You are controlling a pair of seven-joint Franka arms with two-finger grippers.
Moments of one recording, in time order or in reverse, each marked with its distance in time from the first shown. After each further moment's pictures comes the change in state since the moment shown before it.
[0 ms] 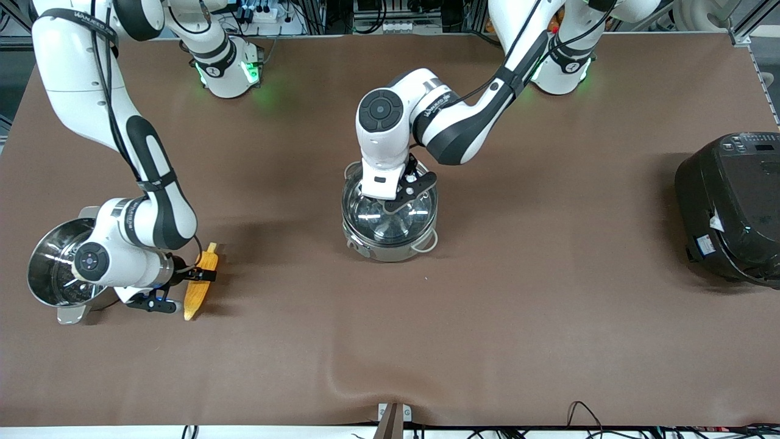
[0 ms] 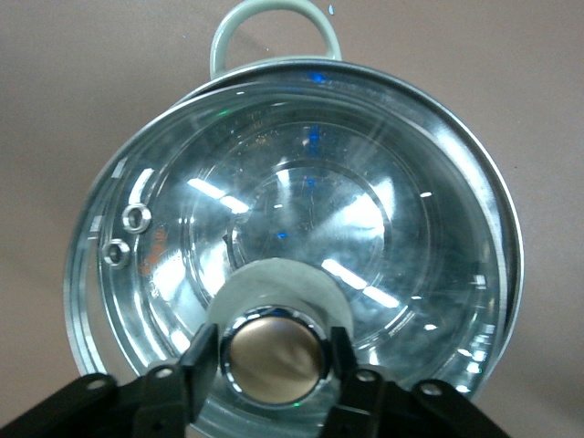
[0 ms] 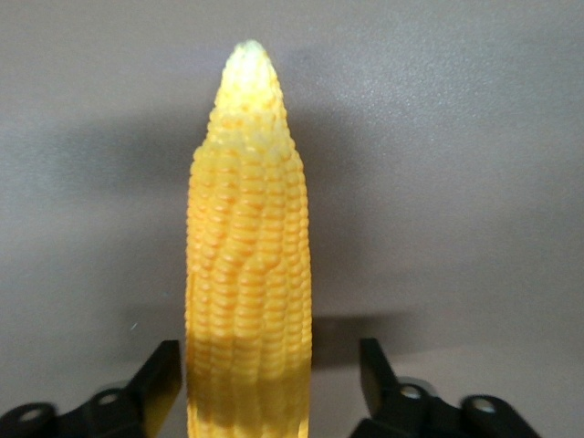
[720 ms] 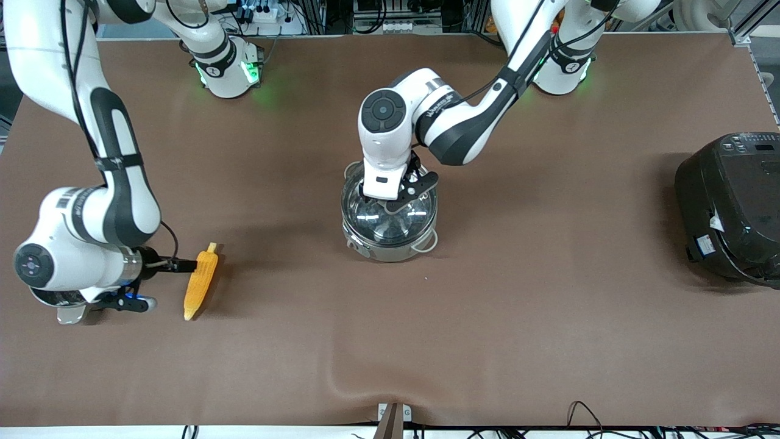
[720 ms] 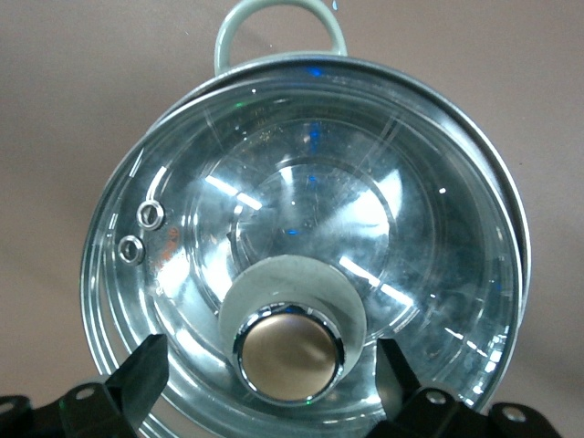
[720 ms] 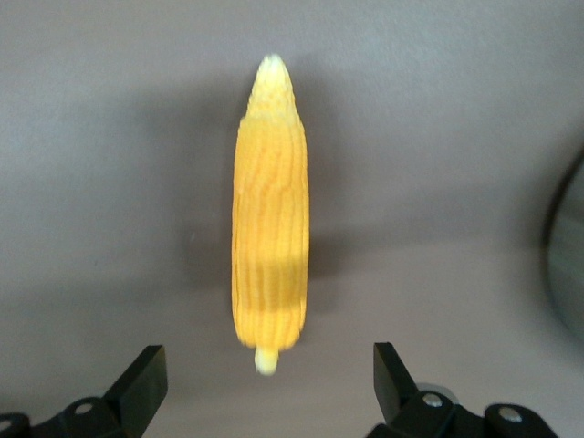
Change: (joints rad) left arm 0.003 -0.001 -0.007 -0.007 0.000 -0.002 0.001; right arm -0.015 -0.066 0.000 0.155 -0.001 -0.316 0.000
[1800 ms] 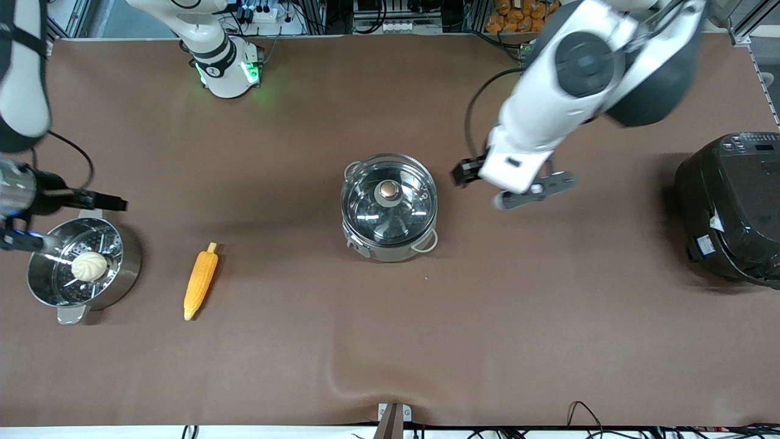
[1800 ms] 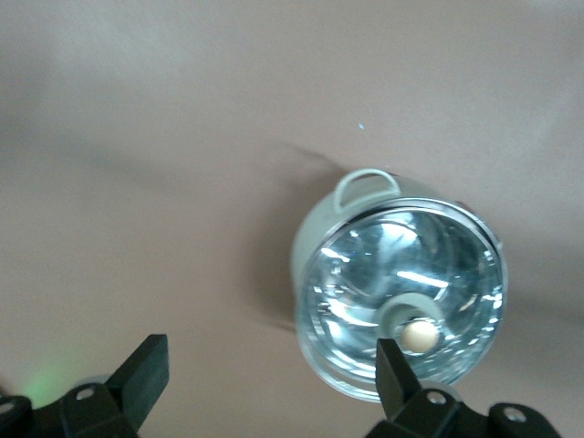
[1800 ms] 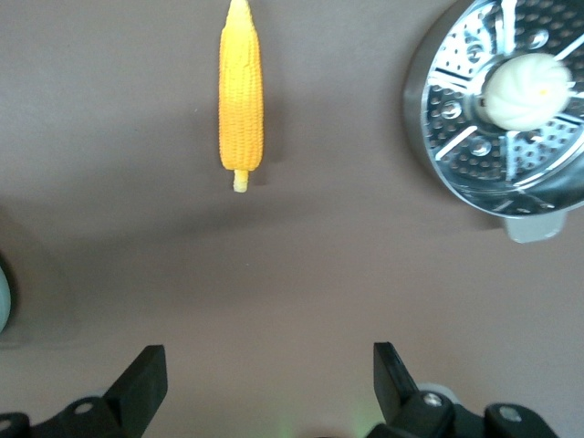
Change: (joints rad) left arm 0.446 -0.265 -0.223 -0.021 -0.064 -0.232 0.438; right arm -0.054 -0.343 -0.001 0.010 -0.047 -0.417 -0.019
